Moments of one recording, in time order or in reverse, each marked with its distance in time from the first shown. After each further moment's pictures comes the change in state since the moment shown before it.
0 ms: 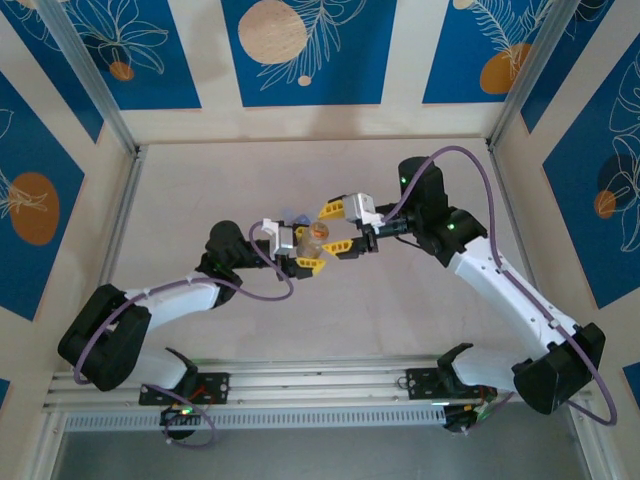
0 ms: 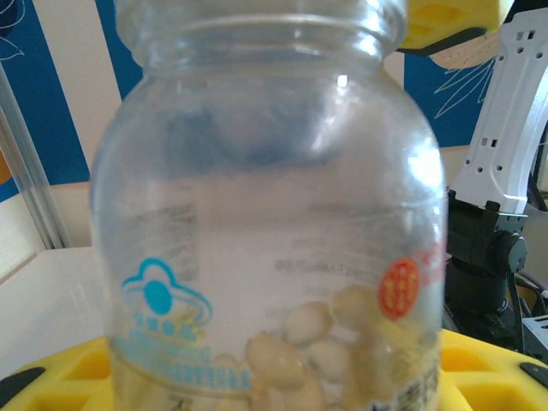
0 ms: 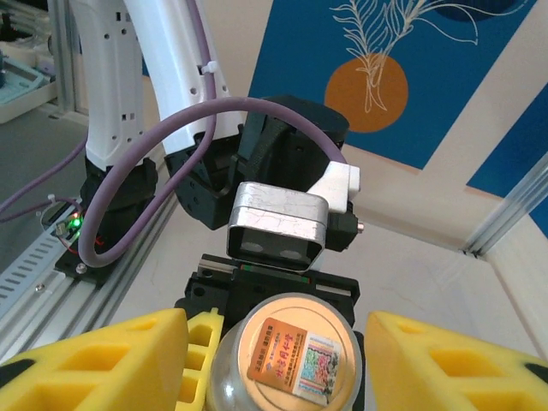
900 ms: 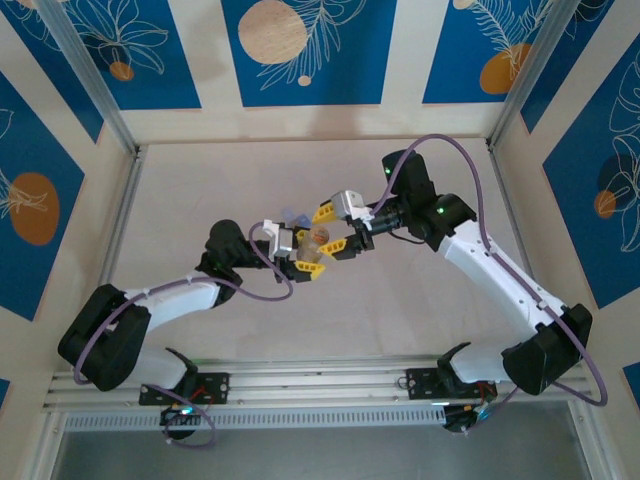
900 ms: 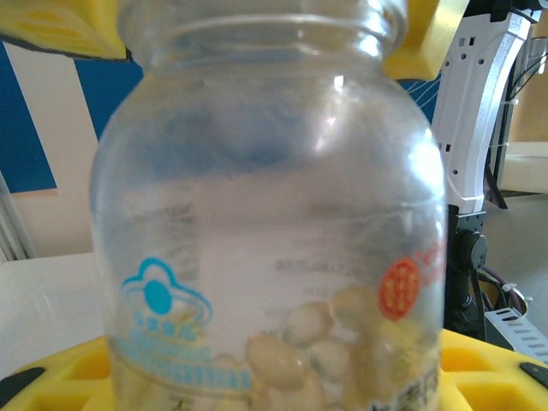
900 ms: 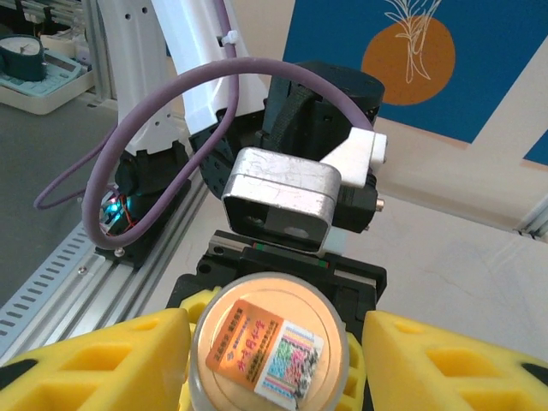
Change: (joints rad) left arm 0.000 0.000 0.010 -0.002 0.072 -0.018; right arm 0.021 0.106 0.126 -0.219 -0.019 -0.100
